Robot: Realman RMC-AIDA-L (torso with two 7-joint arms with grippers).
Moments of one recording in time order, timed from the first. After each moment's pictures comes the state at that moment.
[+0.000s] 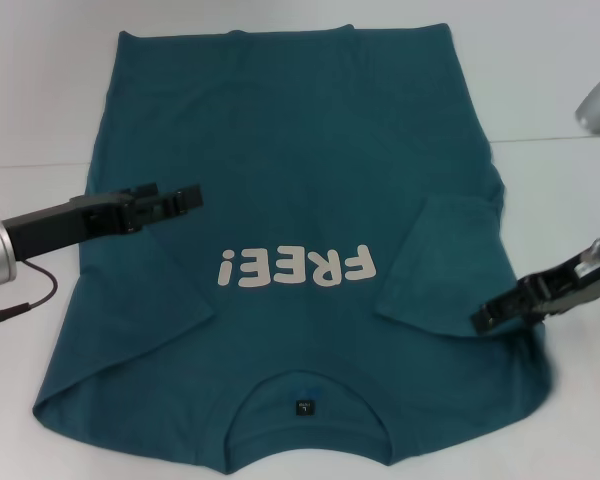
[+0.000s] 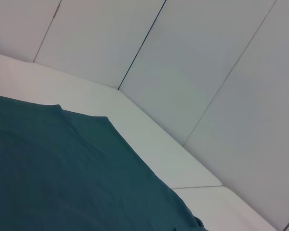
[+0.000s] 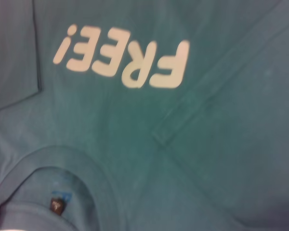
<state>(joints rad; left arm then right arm) -0.61 -2.12 0.60 0.76 1.96 1.34 -1.86 0.76 1.96 -0.84 -0.87 -2.61 -1.60 2.57</state>
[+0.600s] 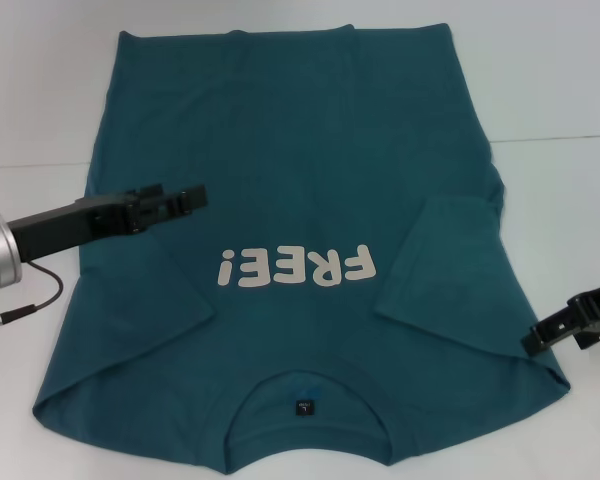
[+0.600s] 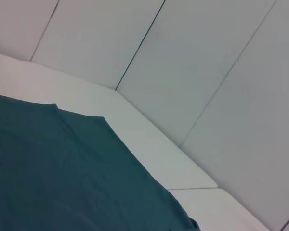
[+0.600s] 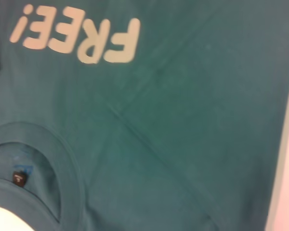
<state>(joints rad) -0.61 -2.13 0.60 0.75 1.96 1.34 -1.86 0.72 1.94 -0.83 -0.95 -2.68 -1.69 2.61</state>
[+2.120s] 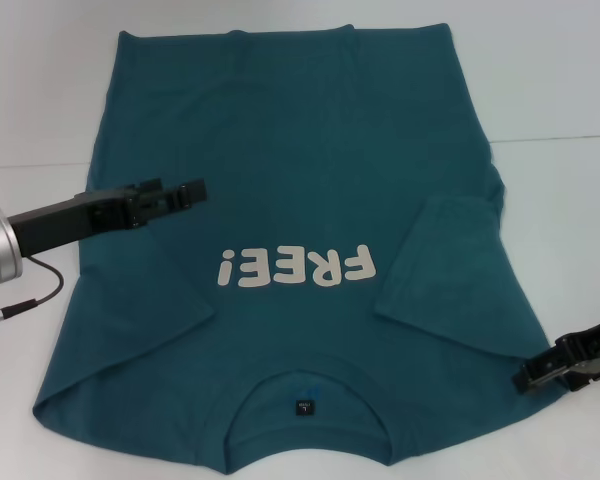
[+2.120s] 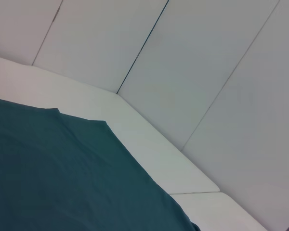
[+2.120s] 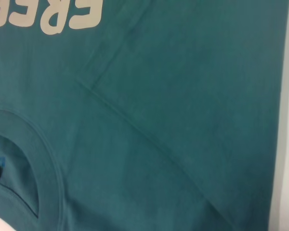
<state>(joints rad) -0.62 -2.12 0.61 0.75 1.94 1.33 -1.86 0.69 1.96 -0.83 -0.81 -2.69 -1.58 2.61</state>
